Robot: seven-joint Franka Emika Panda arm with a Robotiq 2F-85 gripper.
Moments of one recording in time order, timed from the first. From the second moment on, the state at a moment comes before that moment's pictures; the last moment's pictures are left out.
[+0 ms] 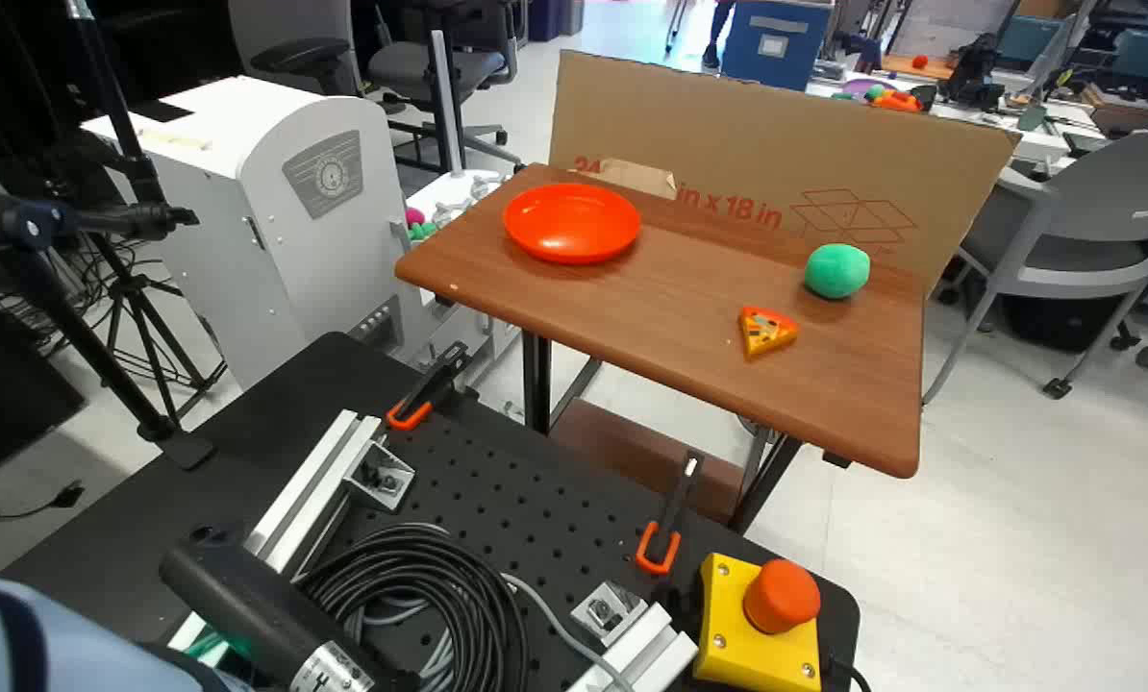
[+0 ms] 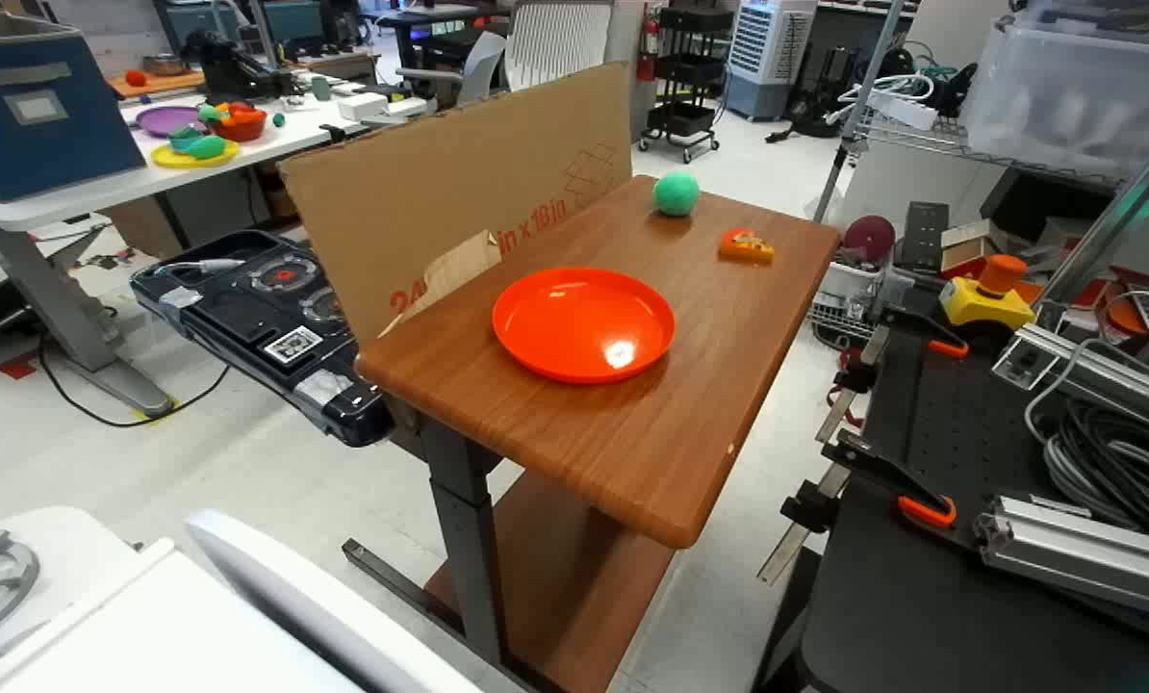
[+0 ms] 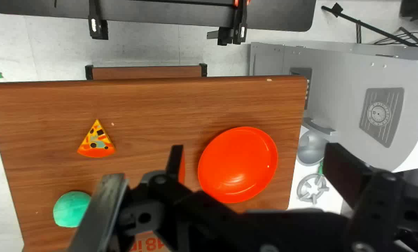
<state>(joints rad) 0.06 -0.41 -0.14 -2.32 0.19 1.88 -0.23</state>
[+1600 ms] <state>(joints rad) -0.06 0.20 -0.12 -1.77 0.18 1.92 0.15</state>
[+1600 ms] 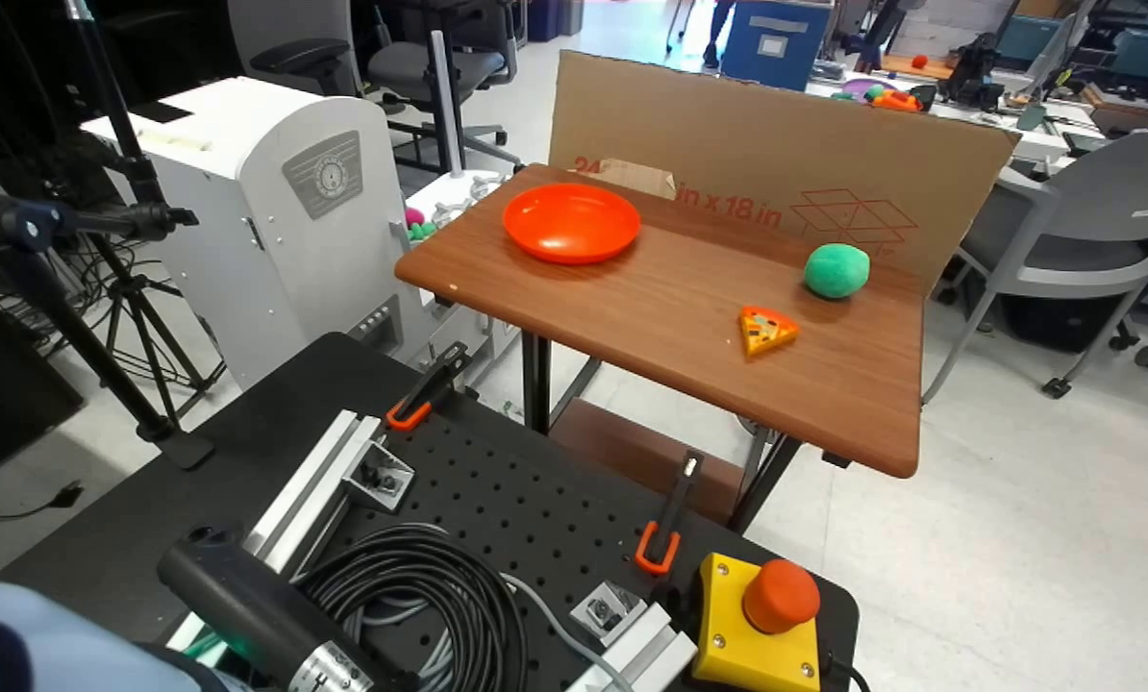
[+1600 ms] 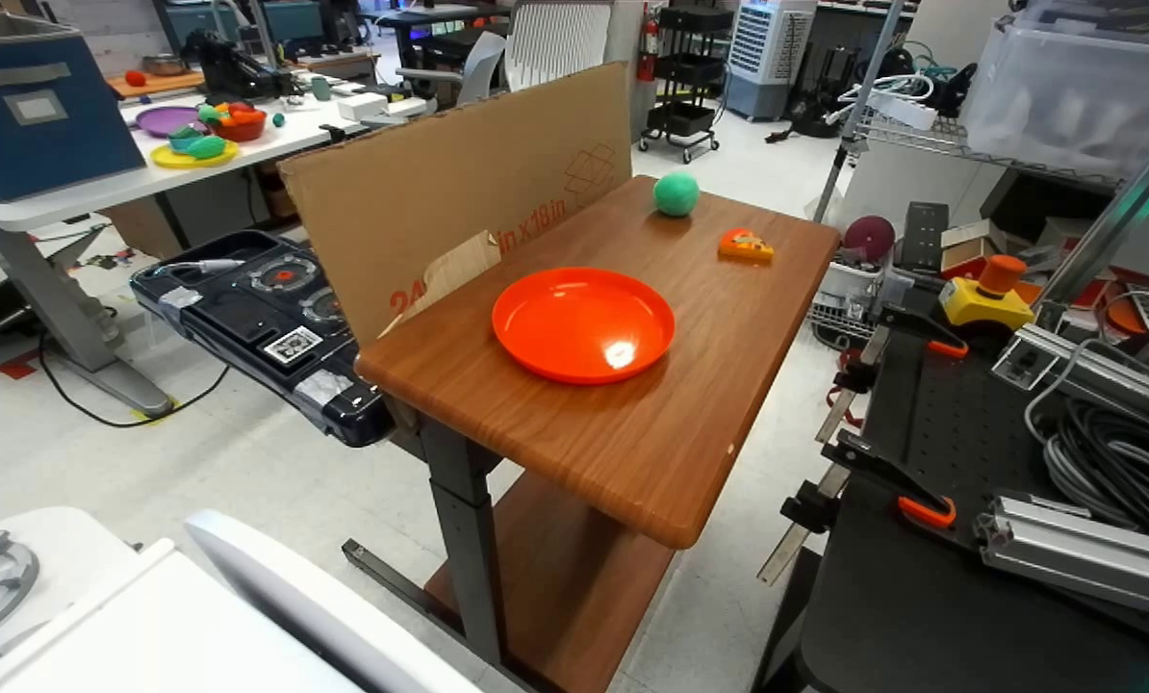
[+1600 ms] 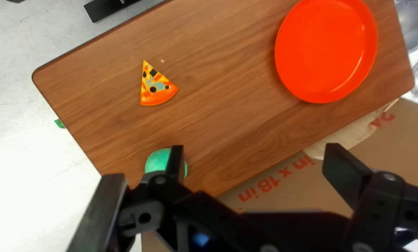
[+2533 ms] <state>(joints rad) -0.11 0.78 -0.14 -1.20 0.14 1.82 0.37</state>
